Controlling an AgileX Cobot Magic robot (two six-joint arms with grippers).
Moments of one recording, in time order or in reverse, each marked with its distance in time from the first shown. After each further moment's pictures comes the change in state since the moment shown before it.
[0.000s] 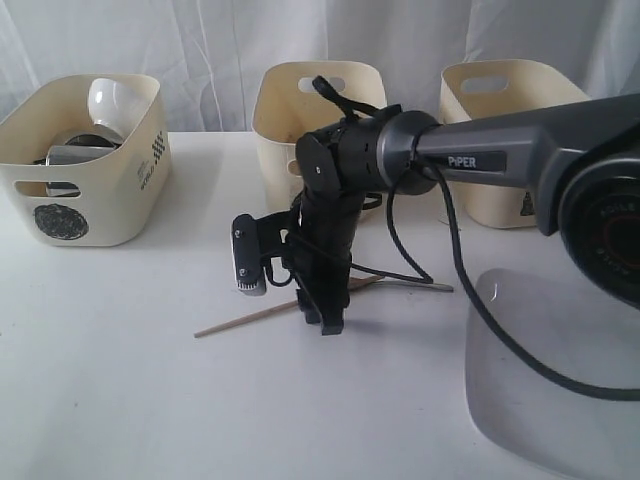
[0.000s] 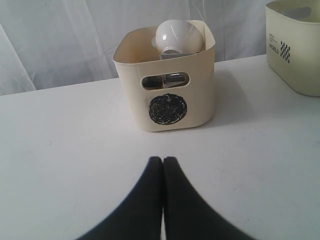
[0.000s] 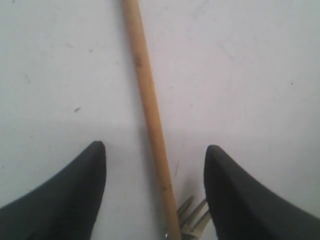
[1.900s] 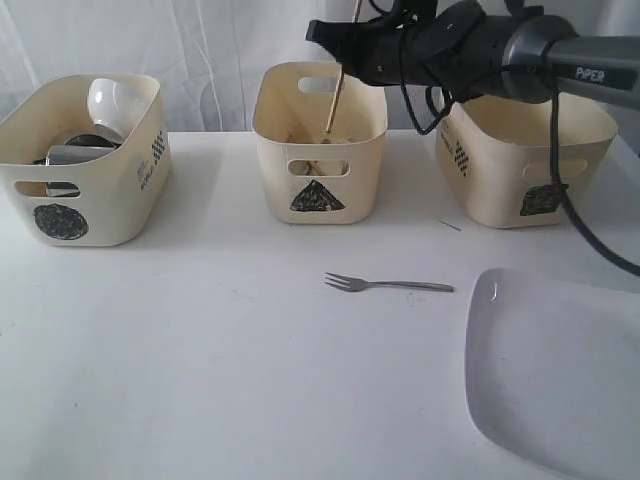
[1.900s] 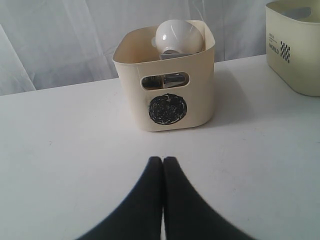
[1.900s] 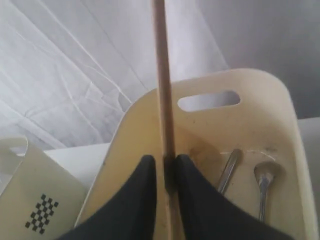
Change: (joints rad) left arm 0.000 0.000 0.000 0.000 0.000 0.000; right arm -0.277 -0.050 -0.156 0.830 -0.742 0.721
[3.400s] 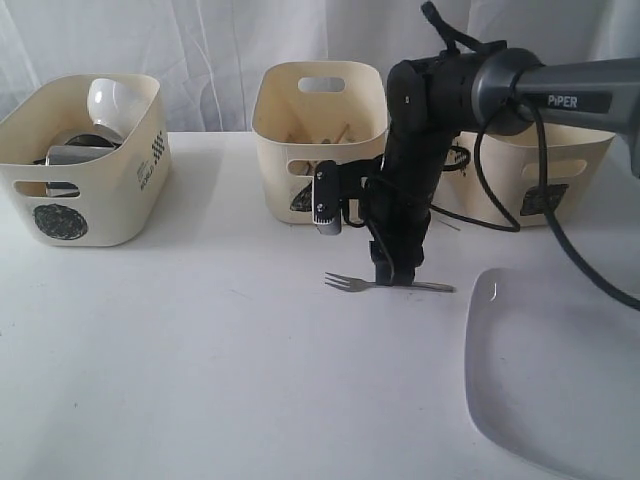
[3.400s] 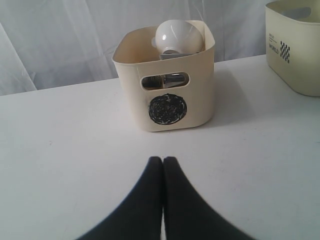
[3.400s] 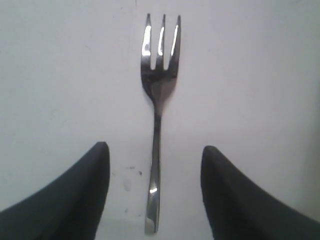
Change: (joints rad) left arm 0.000 0.000 0.000 0.000 0.000 0.000; right arm 0.077 -0.025 0.136 -0.795 0.922 -0.724
